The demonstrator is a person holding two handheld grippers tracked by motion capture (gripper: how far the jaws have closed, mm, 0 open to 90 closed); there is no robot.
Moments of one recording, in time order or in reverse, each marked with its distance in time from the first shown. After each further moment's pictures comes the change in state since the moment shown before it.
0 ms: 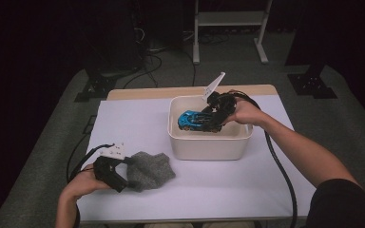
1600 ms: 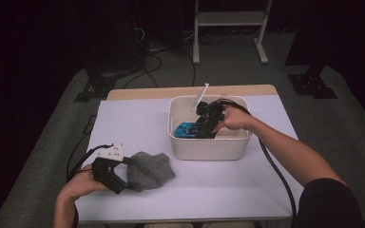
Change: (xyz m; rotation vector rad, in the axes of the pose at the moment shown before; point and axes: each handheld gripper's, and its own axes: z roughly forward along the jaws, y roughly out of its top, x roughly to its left) left arm -0.007 0.003 -0.006 -0.013 -0.016 0.031; right arm 0.001 0.005 0.045 0.145 0.041 0.003
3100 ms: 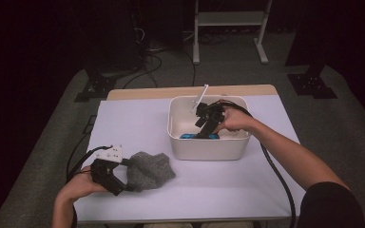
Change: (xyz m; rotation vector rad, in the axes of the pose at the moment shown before) left arm -0.002 -0.003 -0.002 0.003 -0.007 -0.002; right arm 0.008 0.001 -0.002 0.002 -0.019 0.005
